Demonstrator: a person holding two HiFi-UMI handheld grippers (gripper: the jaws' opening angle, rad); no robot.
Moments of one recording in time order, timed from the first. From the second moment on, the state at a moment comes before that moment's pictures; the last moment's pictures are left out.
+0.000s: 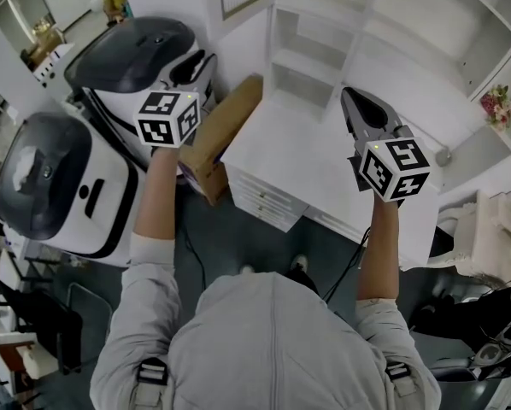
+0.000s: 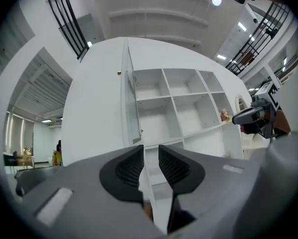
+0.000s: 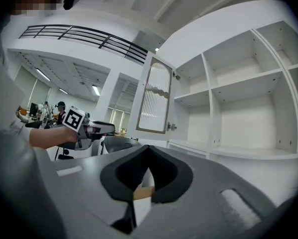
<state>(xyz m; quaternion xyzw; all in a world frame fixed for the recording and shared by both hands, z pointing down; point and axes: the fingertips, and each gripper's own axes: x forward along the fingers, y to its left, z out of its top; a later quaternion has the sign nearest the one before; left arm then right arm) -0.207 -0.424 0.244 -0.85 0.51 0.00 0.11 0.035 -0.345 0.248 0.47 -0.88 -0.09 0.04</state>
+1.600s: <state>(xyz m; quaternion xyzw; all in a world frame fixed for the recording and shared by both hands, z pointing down) -0.142 -0.495 0.236 -0.85 0.53 0.02 0.05 0.088 -0.449 0.256 0.44 -0.90 -0.05 0.03</state>
